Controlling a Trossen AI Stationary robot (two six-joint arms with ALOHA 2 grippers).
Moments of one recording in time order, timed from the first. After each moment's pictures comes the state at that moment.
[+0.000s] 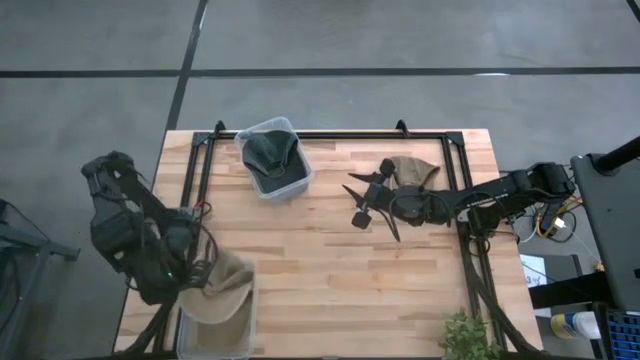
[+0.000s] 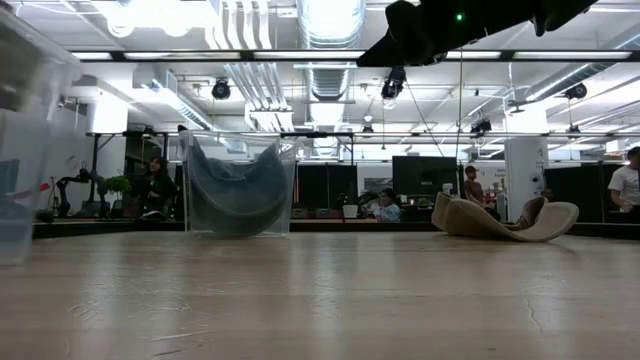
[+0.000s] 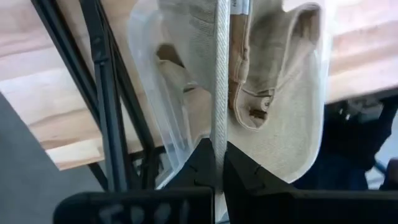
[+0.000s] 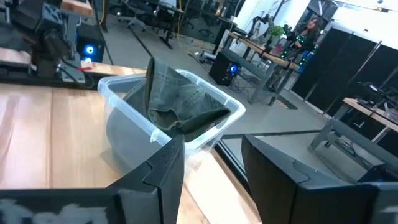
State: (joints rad) left arm -0.93 1.22 1.53 -1.55 0.02 -2.32; right arm 0.10 1.35 0.73 0.48 0.66 -0.24
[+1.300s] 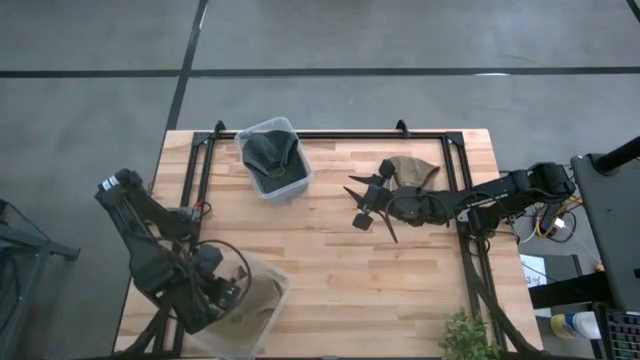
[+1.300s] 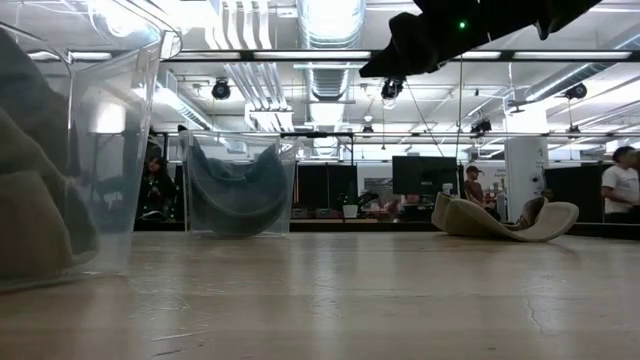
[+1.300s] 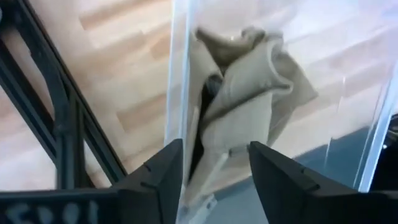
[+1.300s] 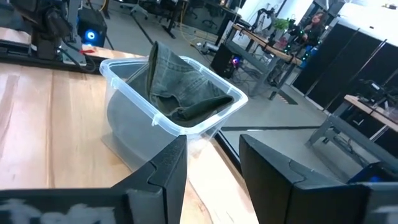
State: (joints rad) left arm -0.89 1.46 1.53 -1.50 -0.13 -2.08; right arm 0.10 1.35 0.72 0.43 0.66 -0.25
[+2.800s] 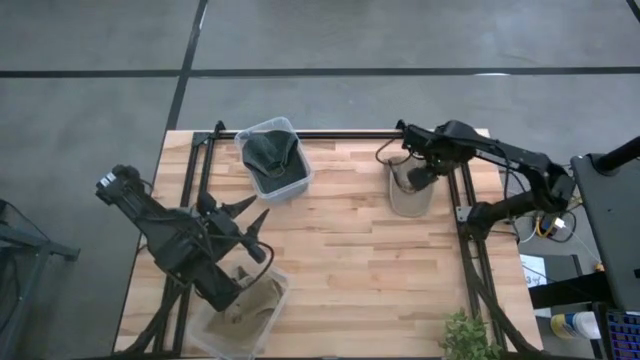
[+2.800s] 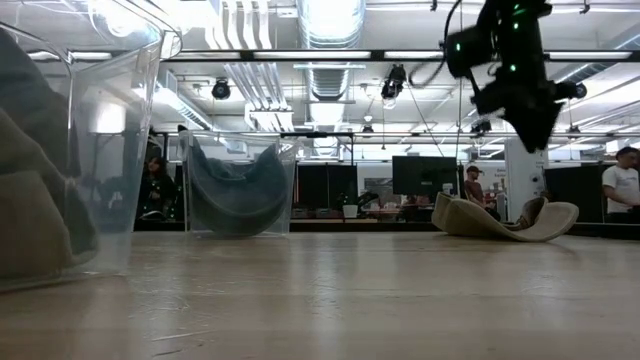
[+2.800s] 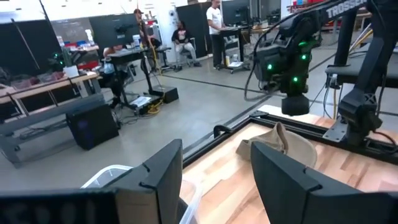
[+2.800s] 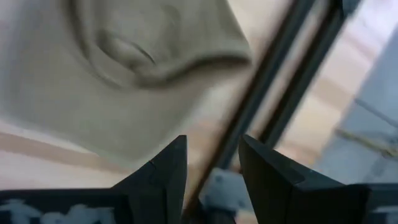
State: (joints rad) left arm -0.71 1.42 1.48 -1.34 -1.48 -1.23; right arm -0.59 1.32 1.10 -1.41 0.26 0.53
